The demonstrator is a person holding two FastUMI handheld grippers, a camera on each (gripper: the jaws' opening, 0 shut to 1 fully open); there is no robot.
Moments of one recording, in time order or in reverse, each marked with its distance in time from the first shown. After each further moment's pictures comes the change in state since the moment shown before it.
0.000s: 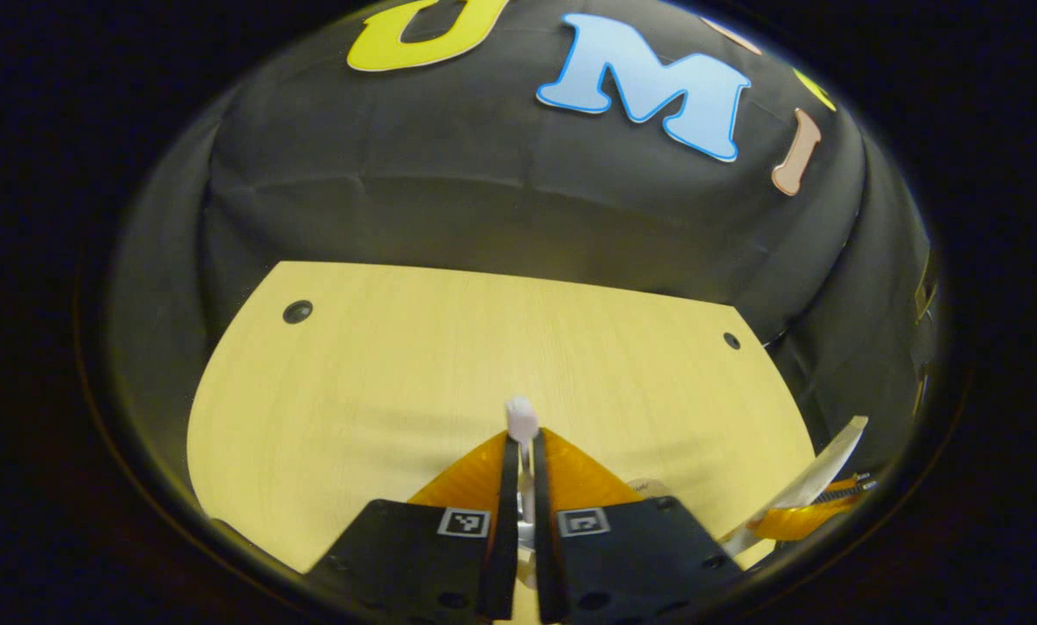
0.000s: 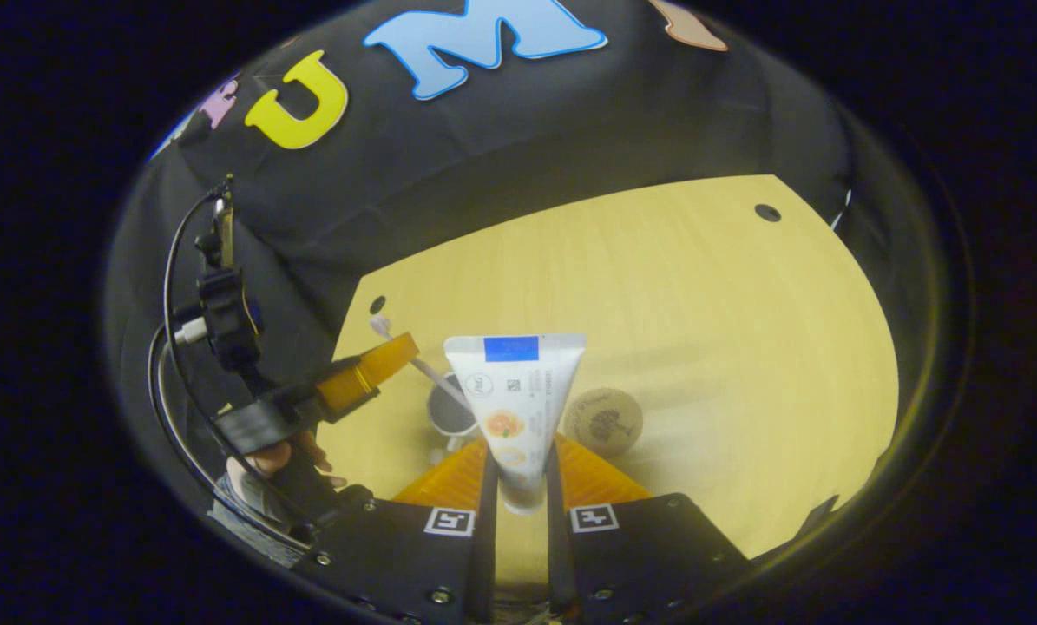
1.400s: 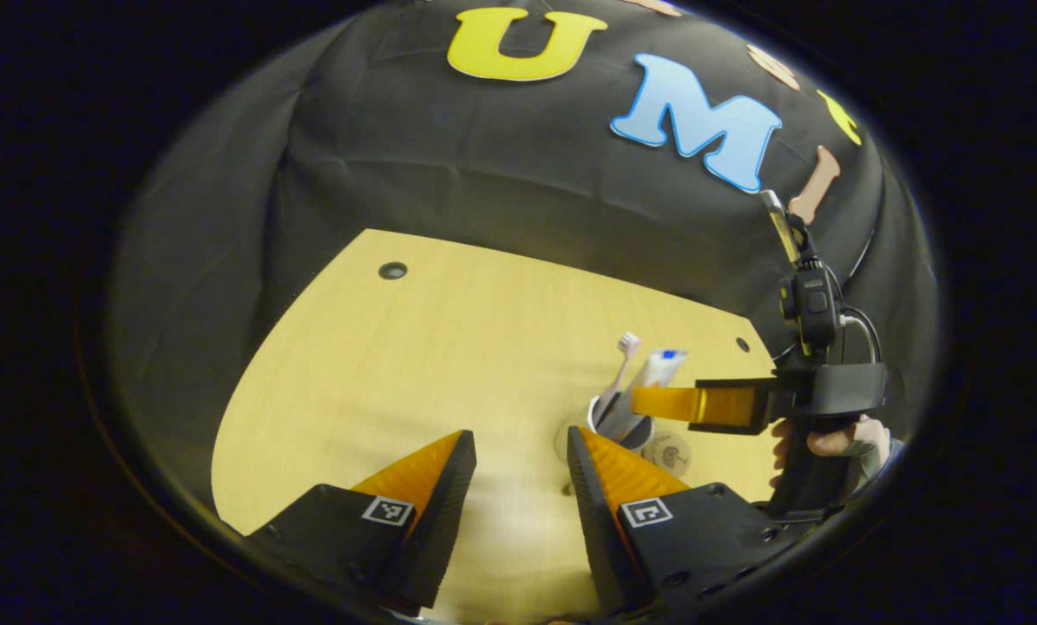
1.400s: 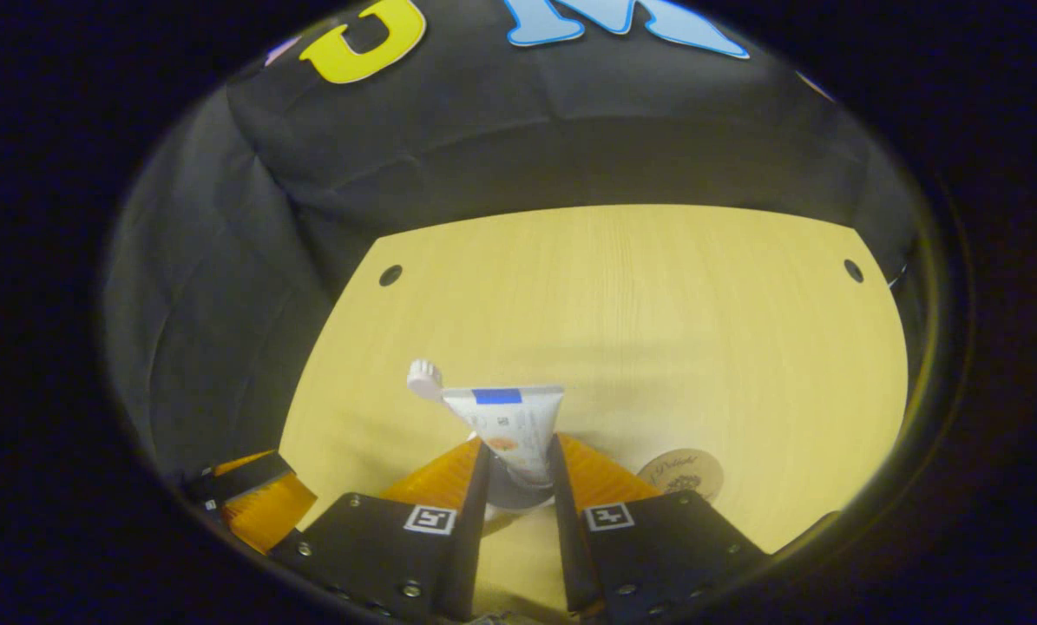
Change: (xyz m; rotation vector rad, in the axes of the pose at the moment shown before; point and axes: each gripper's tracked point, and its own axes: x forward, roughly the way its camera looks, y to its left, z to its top) left arm -0.129 0.066 -0.060 -0.091 -0.025 0.099; right arm 0.108 0.059 0.002 -0.172 0.057 0.016
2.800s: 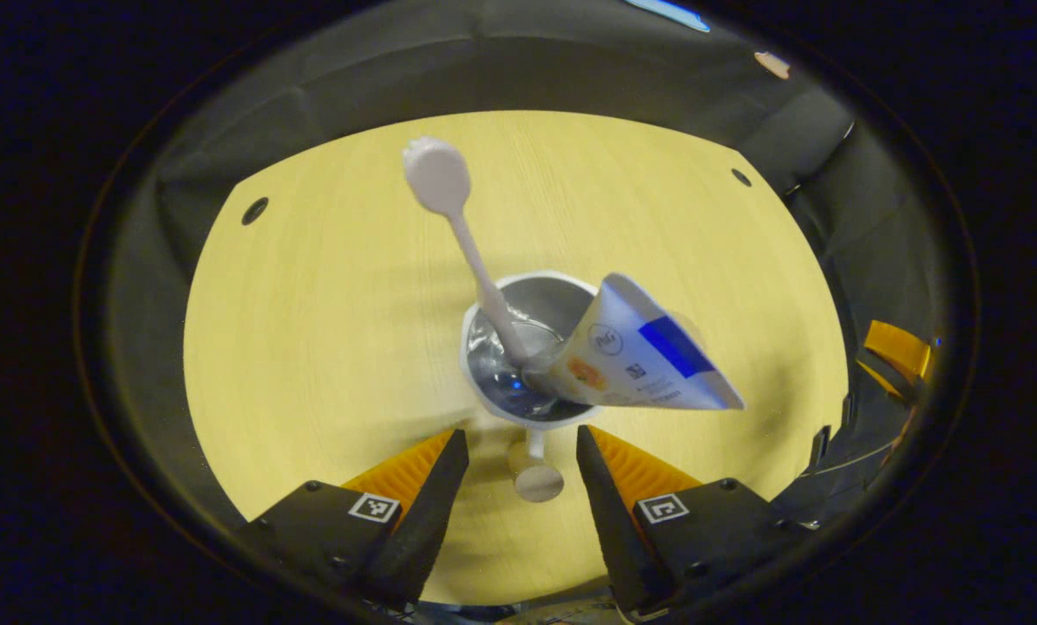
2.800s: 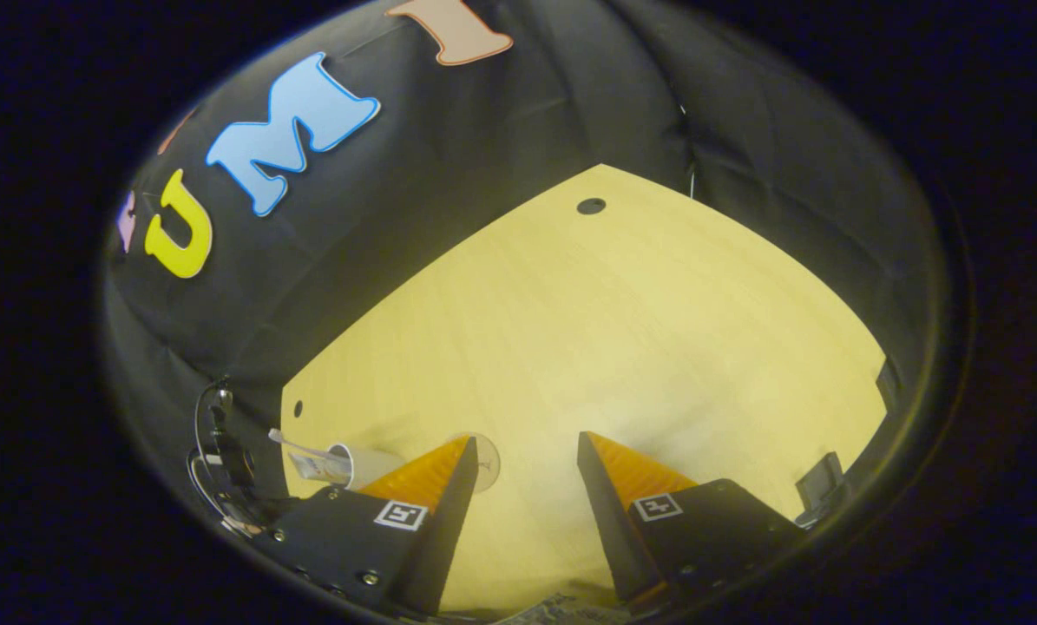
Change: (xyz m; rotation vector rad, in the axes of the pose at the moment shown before) left arm 0.114 -0.067 -0.103 0.249 0.548 0.000; right arm -0.161 -0.225 -0.063 0.546 -0.234 -0.243
